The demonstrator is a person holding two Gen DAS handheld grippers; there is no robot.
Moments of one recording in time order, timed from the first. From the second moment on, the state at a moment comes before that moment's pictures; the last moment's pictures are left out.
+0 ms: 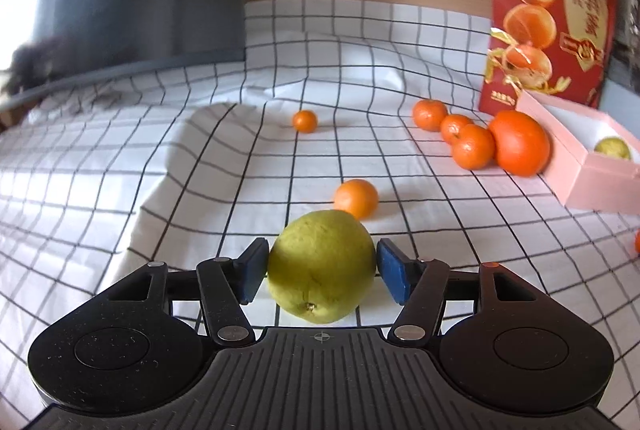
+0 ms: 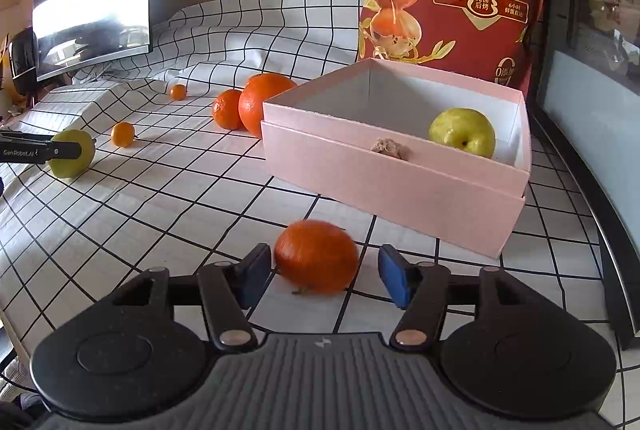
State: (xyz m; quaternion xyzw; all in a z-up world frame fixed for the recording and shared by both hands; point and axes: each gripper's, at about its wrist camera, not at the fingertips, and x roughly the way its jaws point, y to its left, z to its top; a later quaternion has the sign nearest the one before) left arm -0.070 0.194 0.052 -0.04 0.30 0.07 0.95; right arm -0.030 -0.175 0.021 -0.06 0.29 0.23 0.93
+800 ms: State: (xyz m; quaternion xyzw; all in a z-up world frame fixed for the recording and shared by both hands) left arm -0.056 0.212 0.036 -0.11 0.32 0.04 0.94; right arm -0.021 -0.176 0.017 -0.05 0.32 0.22 0.92
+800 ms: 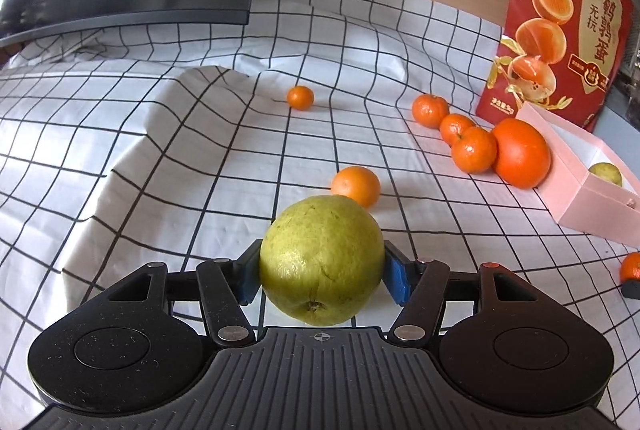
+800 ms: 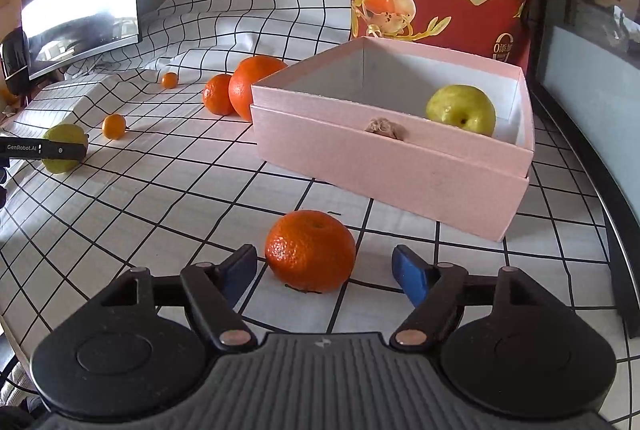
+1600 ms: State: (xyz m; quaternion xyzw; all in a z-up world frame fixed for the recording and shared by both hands) left arm -0.047 0.043 0.036 -0.09 0.27 -0.19 0.94; right arm -0.019 -0.179 0.016 -0.04 0.32 0.22 0.92
